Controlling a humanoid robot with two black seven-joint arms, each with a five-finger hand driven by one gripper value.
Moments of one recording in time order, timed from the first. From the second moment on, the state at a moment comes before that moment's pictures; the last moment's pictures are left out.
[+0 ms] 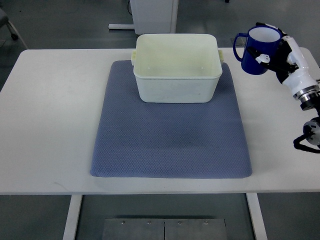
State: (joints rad) left arm -0.06 0.00 -0.10 -0.15 0.08 0.06 -0.04; right arm 0.72 -0.49 0.67 1.06 -0.48 -0.02 0.55
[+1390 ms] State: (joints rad) left arm -0.06 0.00 -0.10 -0.15 0.08 0.06 -0.04; right arm 0.94 -0.02 0.53 0.76 -0.50 -0.17 0.47
